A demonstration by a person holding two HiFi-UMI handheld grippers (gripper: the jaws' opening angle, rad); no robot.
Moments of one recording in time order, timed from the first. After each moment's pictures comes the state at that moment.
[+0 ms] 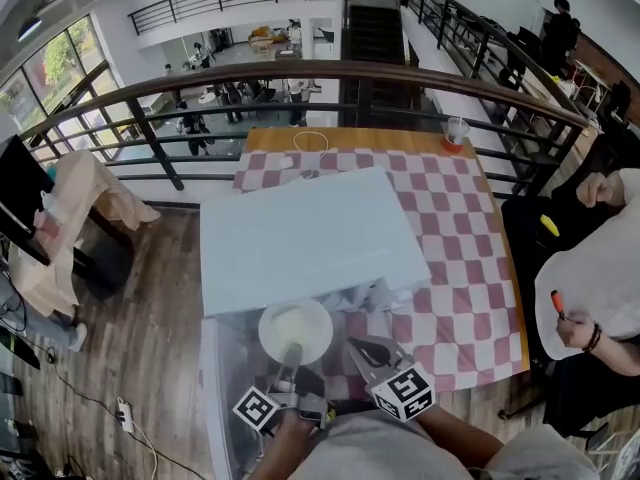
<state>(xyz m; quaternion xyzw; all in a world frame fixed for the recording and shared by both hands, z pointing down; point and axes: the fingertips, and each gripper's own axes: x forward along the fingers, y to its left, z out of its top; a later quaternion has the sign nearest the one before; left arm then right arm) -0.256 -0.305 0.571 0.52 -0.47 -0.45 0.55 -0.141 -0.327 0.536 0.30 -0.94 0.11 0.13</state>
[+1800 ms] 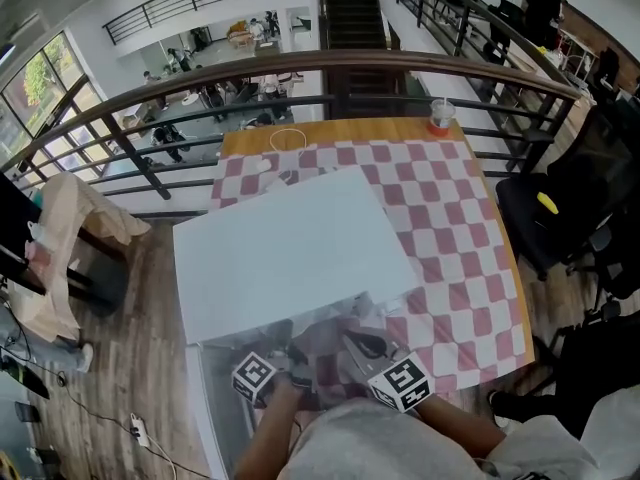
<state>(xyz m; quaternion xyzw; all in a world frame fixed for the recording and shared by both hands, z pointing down) -0.268 -0.404 0.650 0.55 -0.55 -0.29 0.56 -0.123 -0.380 0.558 0.31 -0.93 0.13 0.13</state>
